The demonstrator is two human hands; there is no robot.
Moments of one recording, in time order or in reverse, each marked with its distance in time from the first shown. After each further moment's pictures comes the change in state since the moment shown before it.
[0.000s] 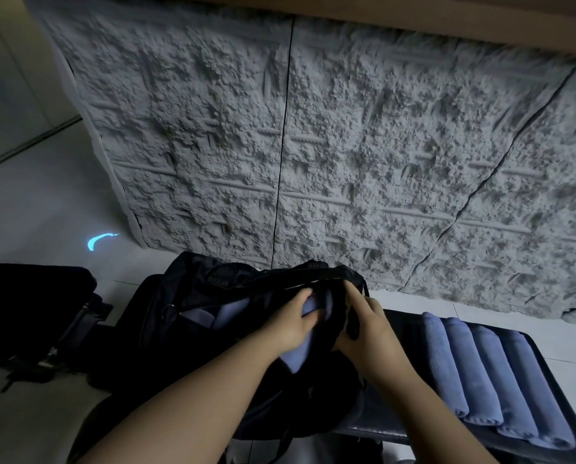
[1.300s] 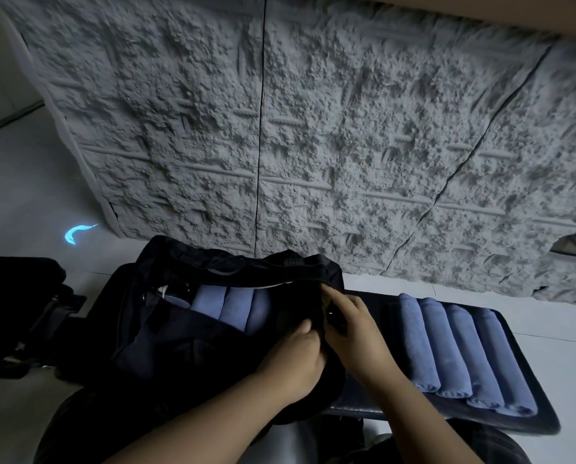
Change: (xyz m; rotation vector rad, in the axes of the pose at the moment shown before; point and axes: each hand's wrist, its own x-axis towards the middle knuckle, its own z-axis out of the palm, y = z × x) left_hand -0.058 0.018 0.055 0.460 -0.113 0.172; right_hand -0.017 0.029 0.002 0.094 0.021 -0.039
